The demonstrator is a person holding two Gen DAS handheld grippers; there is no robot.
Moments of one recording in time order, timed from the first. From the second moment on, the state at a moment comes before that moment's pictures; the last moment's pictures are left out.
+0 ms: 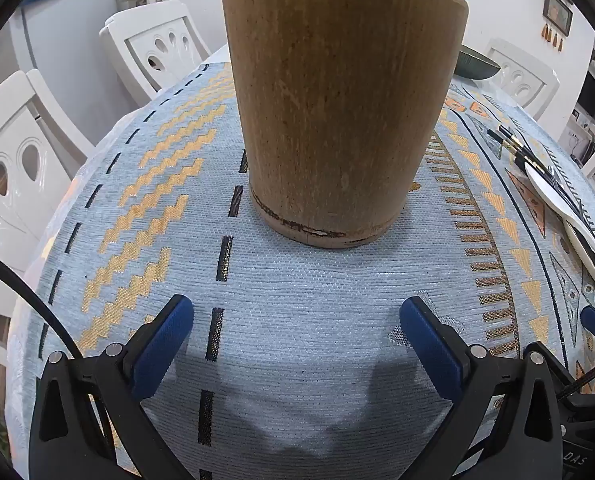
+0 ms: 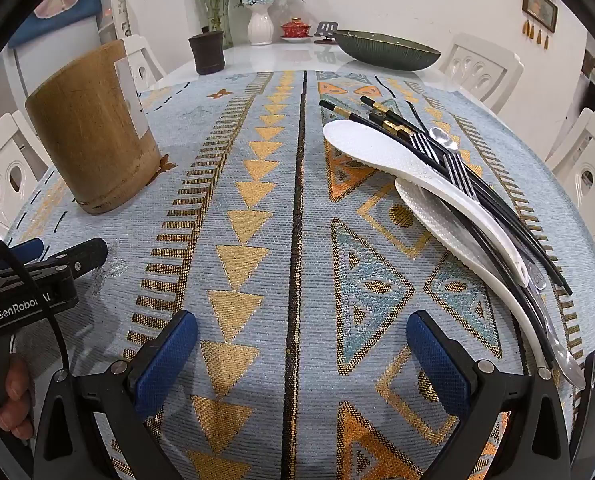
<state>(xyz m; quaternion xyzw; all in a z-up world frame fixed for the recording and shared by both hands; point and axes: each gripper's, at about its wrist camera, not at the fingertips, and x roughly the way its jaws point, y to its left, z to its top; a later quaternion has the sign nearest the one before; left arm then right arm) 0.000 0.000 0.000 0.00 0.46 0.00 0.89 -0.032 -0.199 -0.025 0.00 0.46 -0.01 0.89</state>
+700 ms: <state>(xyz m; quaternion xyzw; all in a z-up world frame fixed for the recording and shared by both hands) 0.020 0.005 0.035 -0.06 0.38 -0.03 0.92 -0.032 -0.198 -0.025 0.00 0.46 -0.01 0.89</state>
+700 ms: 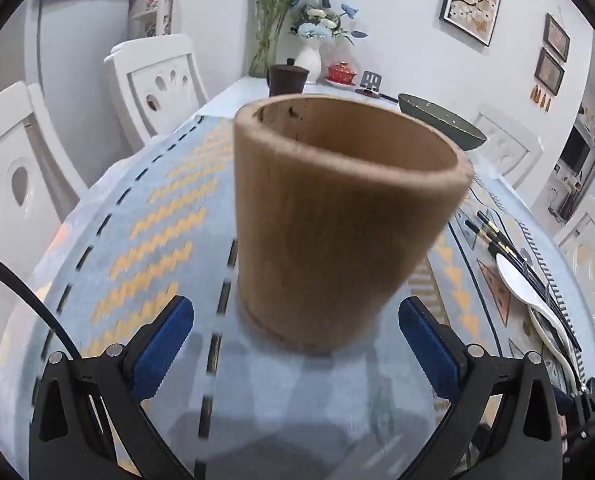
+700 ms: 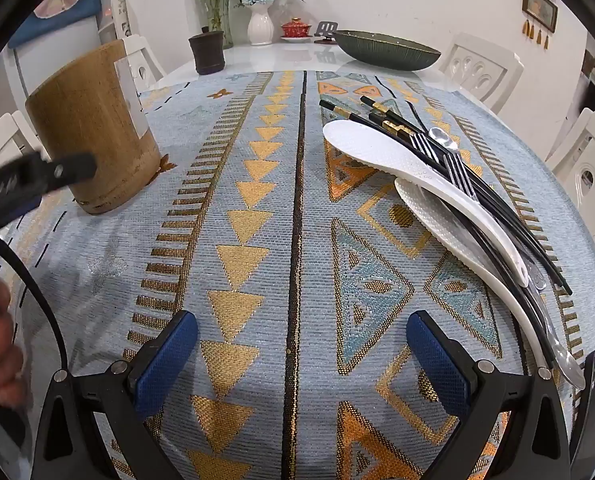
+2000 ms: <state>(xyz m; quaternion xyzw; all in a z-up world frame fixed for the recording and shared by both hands) 0.046 -0.013 0.021 0.00 0.38 -0.03 0.92 -0.032 -0.198 -0.025 0.00 0.46 -0.01 0.89</state>
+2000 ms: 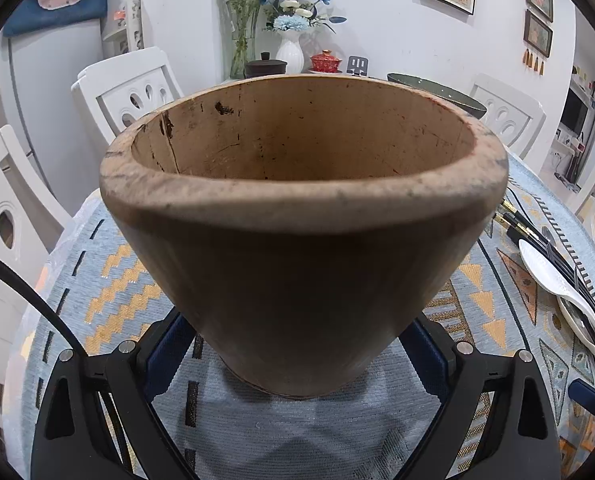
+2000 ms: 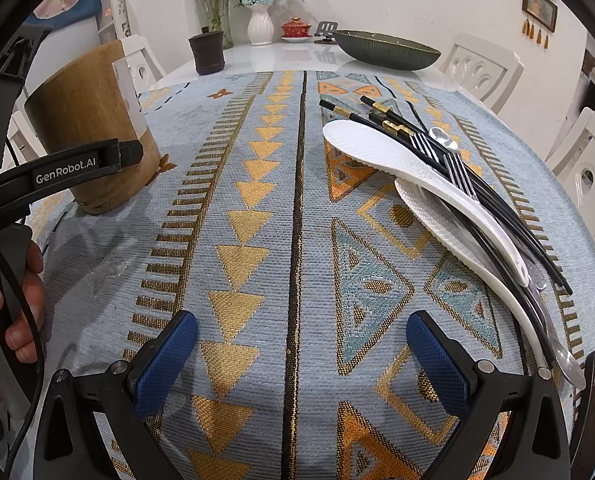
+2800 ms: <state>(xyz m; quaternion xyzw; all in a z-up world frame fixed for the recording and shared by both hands) 0.050 -0.014 0.023 0.00 0.39 -0.03 0.92 -0.027 -0.199 -0.025 -0.01 0.46 0.00 0.89</state>
